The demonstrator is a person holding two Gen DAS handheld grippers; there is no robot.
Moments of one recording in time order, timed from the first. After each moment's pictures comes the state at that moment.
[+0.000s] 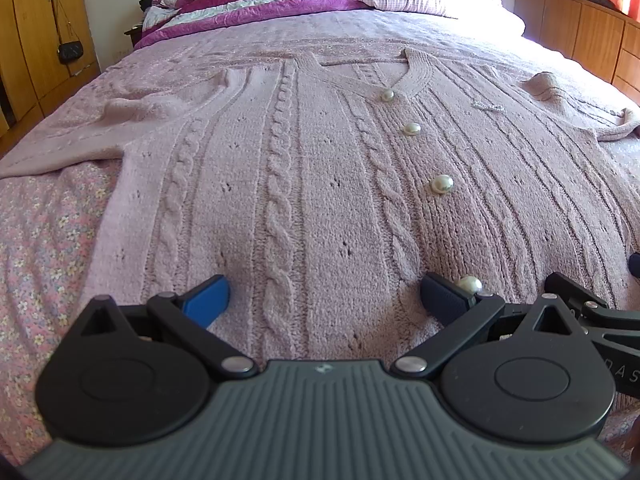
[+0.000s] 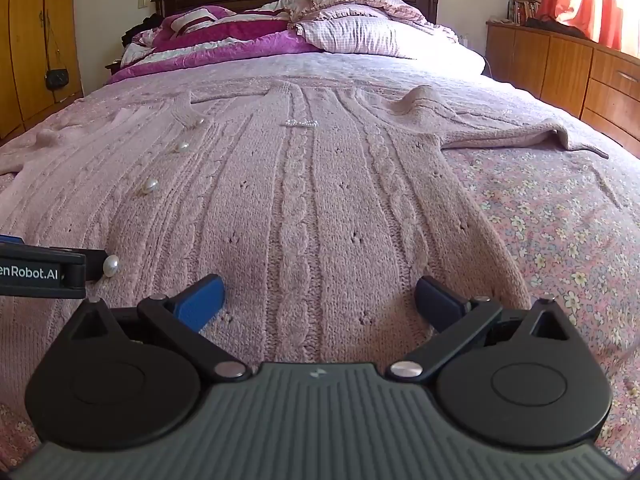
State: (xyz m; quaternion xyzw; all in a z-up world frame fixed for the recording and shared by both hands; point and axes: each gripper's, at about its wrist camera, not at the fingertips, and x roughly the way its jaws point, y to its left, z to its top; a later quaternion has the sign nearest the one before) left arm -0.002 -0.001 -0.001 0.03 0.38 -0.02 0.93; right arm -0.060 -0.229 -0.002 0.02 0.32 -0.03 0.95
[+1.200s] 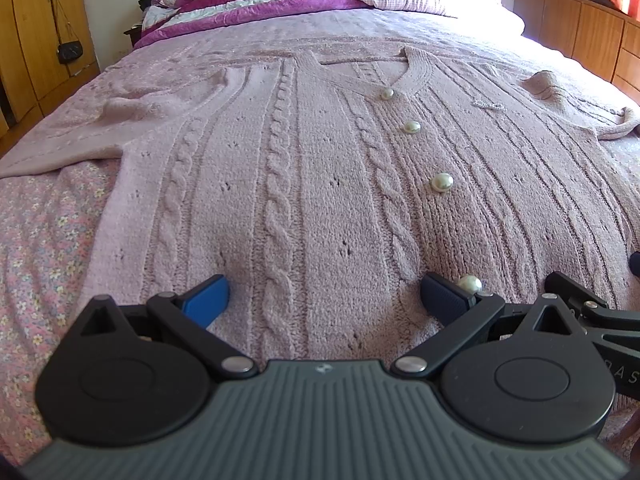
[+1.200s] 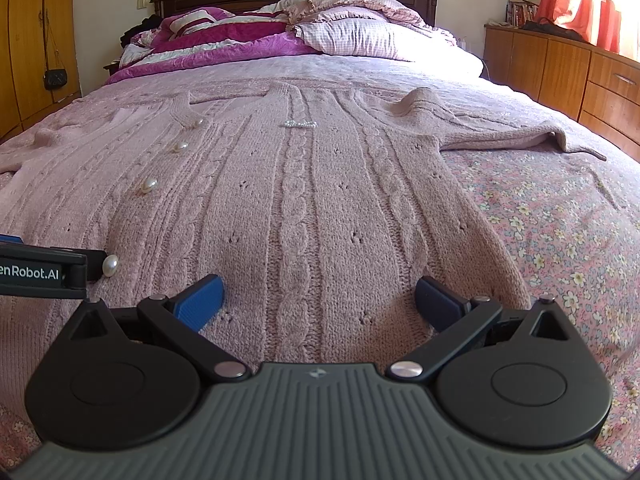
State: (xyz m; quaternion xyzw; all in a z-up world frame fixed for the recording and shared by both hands) left arm 0.000 -0.001 -0.002 0.03 0.38 -0.02 0.93; right arm -0.060 -0.227 -0.002 0.02 0.31 -0.03 0.95
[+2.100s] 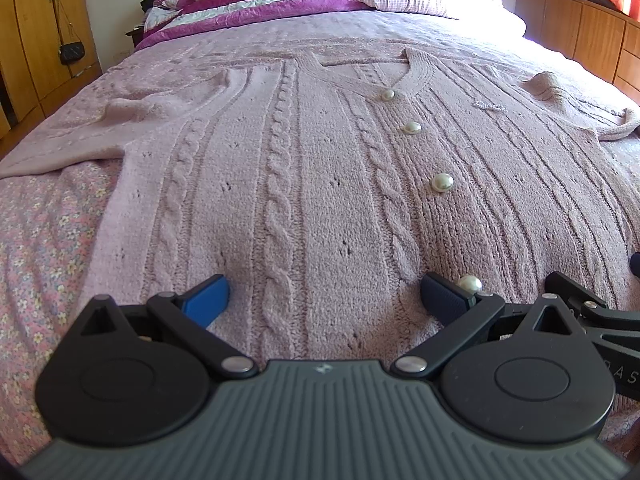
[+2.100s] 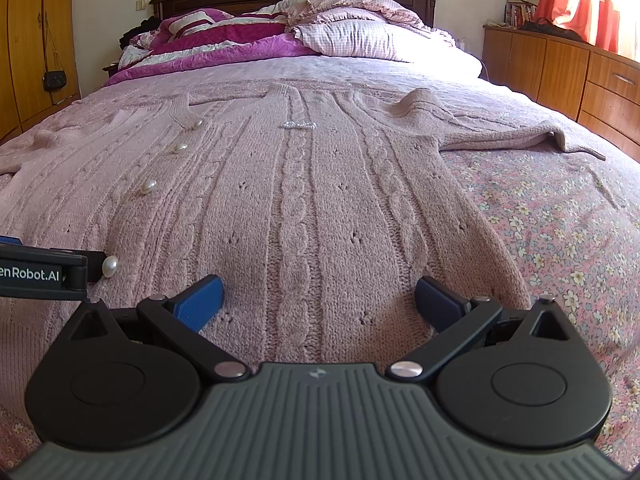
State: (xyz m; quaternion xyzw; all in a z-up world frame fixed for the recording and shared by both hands) left arm 0.000 0.000 -0.002 0.03 0.37 -0.01 0.93; right arm -0.060 -0.228 -0.002 0.02 0.31 -0.03 0.95
